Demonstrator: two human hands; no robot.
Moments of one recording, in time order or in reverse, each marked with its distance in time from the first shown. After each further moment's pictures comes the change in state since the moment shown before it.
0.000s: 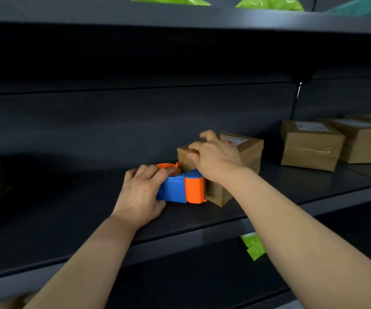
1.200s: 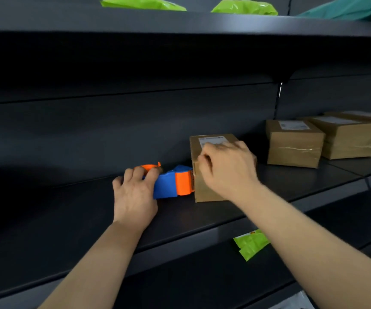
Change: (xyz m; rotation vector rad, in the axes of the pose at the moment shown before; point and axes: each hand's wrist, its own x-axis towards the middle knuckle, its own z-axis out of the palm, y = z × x) left_hand 0.020 0.021 0.019 0.258 0.013 -0.197; right_hand -0.033 0.048 0.004 -0.138 0.390 -0.073
